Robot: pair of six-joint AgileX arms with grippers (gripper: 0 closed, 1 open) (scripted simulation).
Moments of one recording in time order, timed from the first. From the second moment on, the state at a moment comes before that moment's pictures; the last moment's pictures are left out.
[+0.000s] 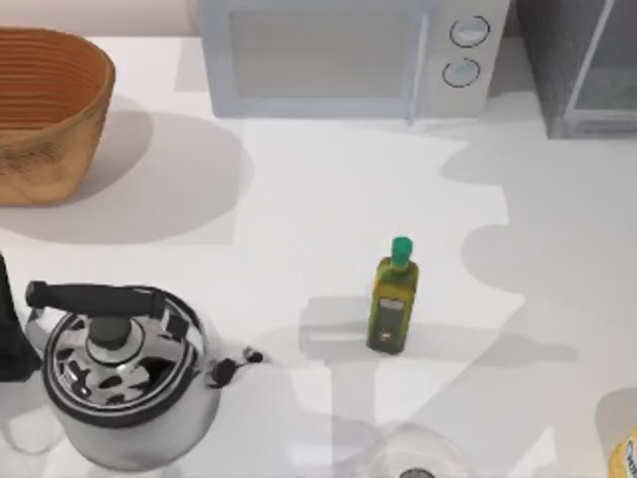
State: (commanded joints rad) left arm 0.00 0.00 0.00 0.00 0.00 0.00; right arm -0.24 2.08 1.16 0.93 -0.21 0.01
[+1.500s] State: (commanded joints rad) left arm 0.00 0.00 0.00 0.00 0.00 0.00; right arm -0.21 1.41 0.61 0.78 -0.19 0.00
